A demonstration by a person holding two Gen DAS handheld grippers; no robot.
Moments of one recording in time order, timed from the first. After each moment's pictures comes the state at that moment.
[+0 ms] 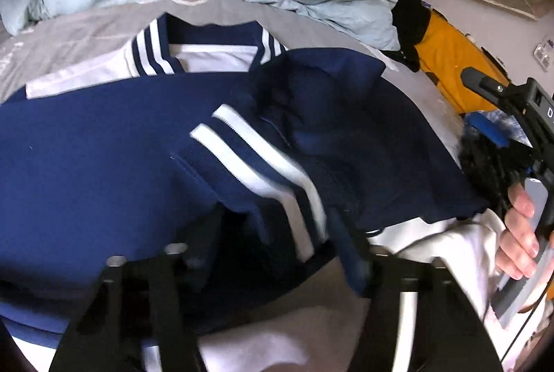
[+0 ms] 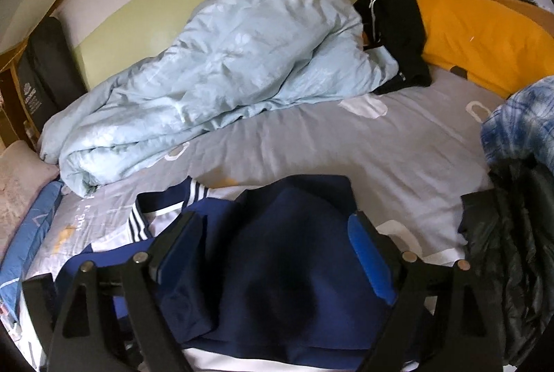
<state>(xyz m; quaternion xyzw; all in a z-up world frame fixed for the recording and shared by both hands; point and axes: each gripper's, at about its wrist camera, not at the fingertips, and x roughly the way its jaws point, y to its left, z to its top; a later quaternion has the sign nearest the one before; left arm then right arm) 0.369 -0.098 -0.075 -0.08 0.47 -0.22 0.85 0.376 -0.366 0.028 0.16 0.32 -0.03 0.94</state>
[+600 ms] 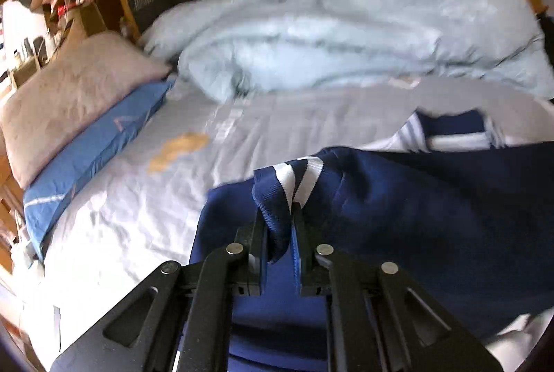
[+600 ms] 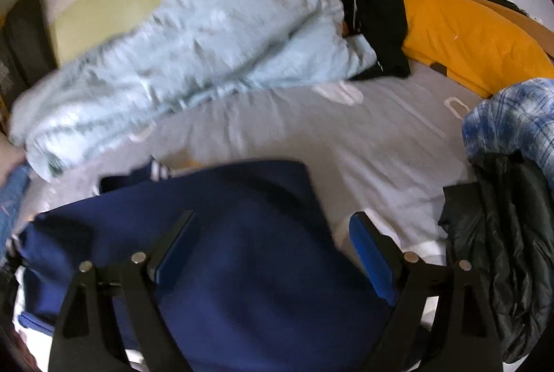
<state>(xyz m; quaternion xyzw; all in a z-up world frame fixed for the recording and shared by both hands) 0.371 0.010 -0.030 0.07 0.37 0.17 0.91 0.389 -0.364 0.008 0.11 0.37 -0.10 0.92</state>
